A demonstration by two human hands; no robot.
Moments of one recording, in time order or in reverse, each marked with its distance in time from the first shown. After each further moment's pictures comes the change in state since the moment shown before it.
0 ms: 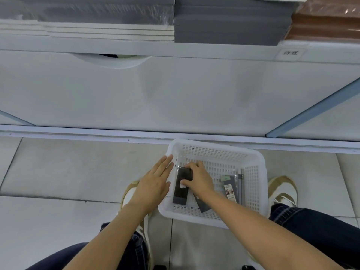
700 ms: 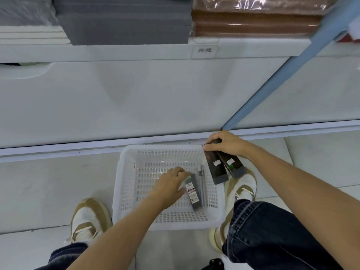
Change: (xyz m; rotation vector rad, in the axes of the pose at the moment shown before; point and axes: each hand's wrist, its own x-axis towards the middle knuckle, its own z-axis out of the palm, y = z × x) left_hand 0.092 0.123 0.046 -0.163 -0.174 0.218; right_hand 0.007 0.083 -0.239 0.165 -0.202 0.079
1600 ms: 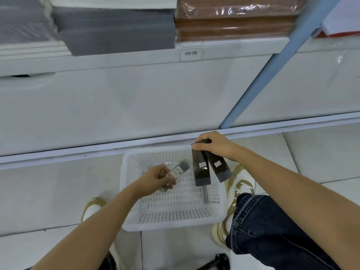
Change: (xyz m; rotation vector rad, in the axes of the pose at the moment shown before) left_hand -0.029 -0.024 -0.054 -0.776 -0.132 -0.280; right_hand -0.015 -0.021 0.027 0.163 0.037 -0.083
